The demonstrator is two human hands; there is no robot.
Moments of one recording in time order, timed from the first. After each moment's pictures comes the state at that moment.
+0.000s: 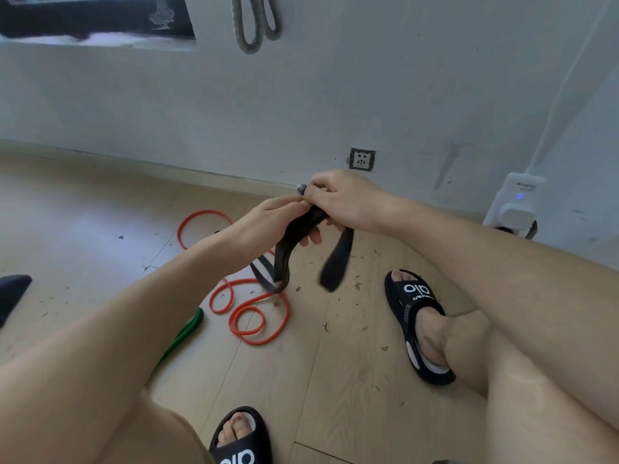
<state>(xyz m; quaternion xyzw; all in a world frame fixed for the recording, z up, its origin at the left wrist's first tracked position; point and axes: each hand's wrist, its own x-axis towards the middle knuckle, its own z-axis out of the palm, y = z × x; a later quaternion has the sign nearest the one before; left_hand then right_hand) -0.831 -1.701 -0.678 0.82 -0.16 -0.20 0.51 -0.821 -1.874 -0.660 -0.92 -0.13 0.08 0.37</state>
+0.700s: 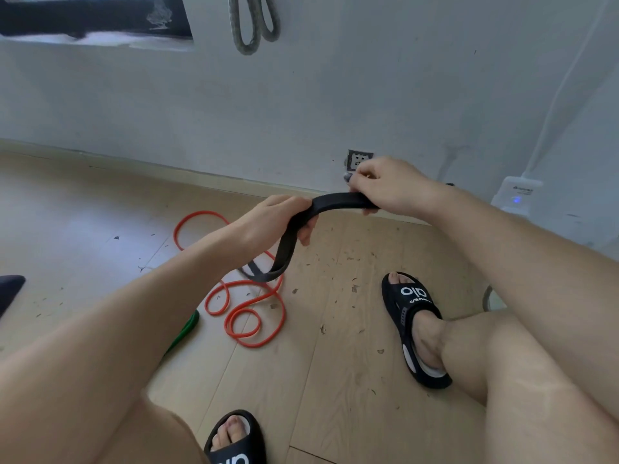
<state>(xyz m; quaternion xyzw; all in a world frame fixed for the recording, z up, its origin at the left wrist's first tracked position) -0.828 -1.708 -0.671 0.81 -0.18 -0.22 0.51 -0.806 -1.932 -0.655 -0.95 -0.04 0.06 0.30</state>
